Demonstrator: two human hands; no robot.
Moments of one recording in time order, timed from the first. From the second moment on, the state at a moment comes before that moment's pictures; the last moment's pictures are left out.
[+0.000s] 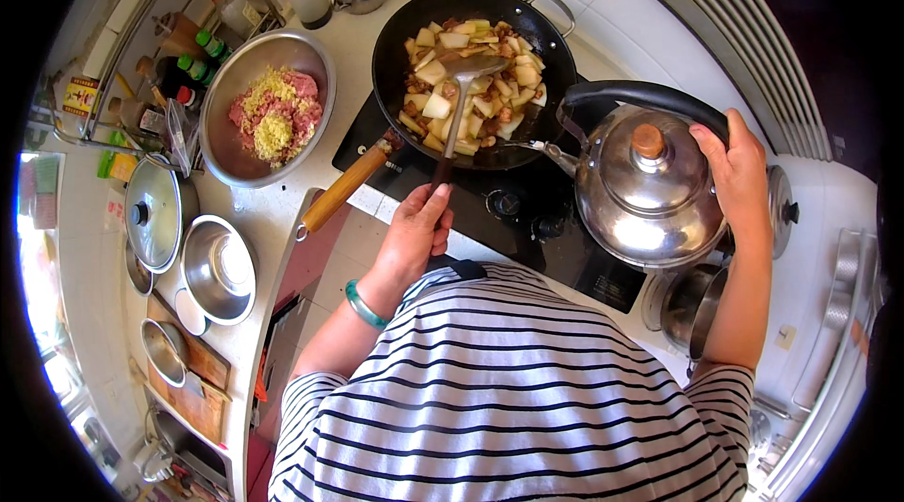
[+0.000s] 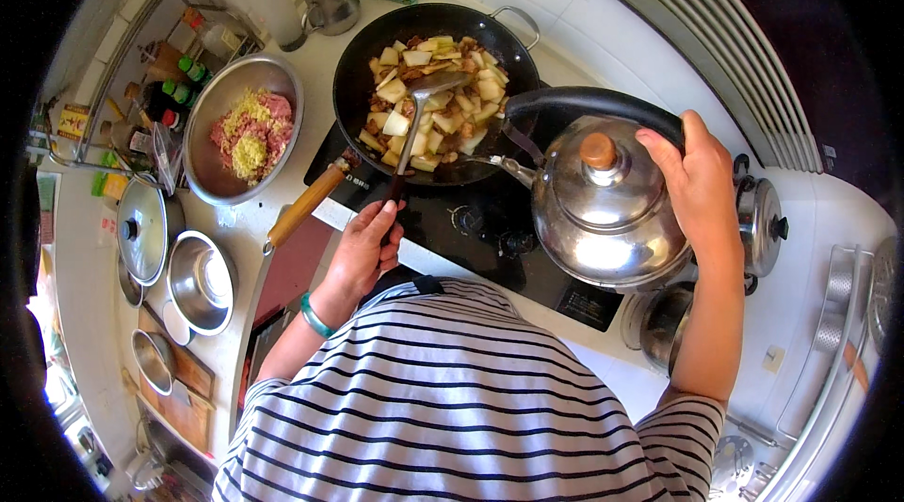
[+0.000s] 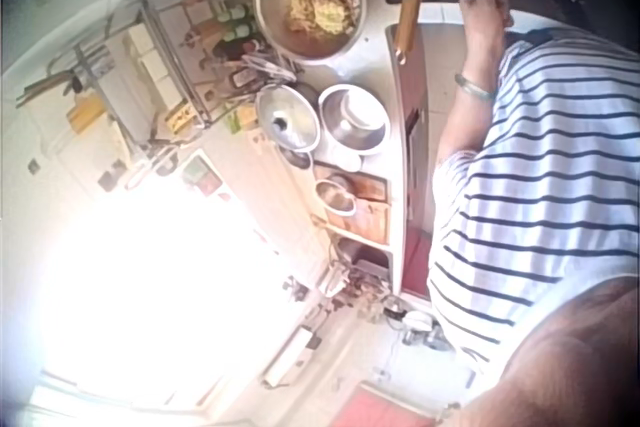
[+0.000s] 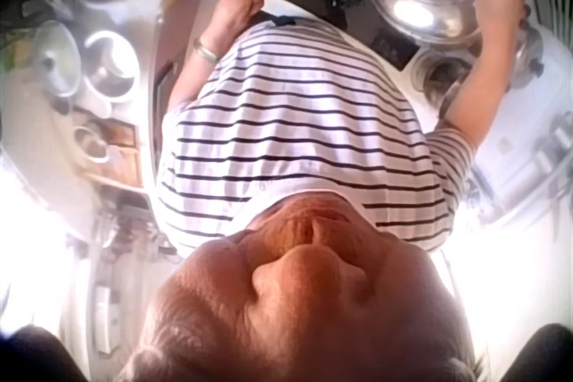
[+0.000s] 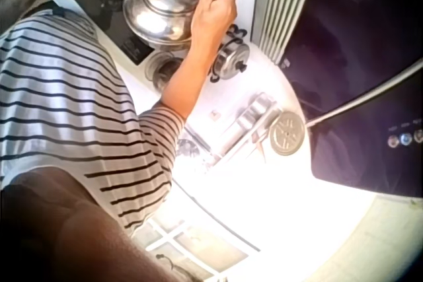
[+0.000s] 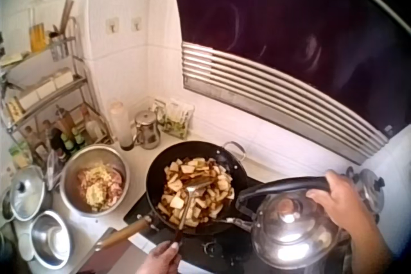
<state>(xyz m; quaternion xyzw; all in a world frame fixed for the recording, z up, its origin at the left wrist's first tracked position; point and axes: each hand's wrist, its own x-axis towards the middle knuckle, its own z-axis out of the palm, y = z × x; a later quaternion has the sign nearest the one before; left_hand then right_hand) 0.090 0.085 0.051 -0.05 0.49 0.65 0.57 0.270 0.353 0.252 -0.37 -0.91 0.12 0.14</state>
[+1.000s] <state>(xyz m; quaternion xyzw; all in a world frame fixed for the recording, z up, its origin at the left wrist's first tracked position) 0.072 0.044 0.072 -0.03 0.59 0.65 0.49 0.258 0.339 0.264 -0.31 -0.93 0.17 0.12</state>
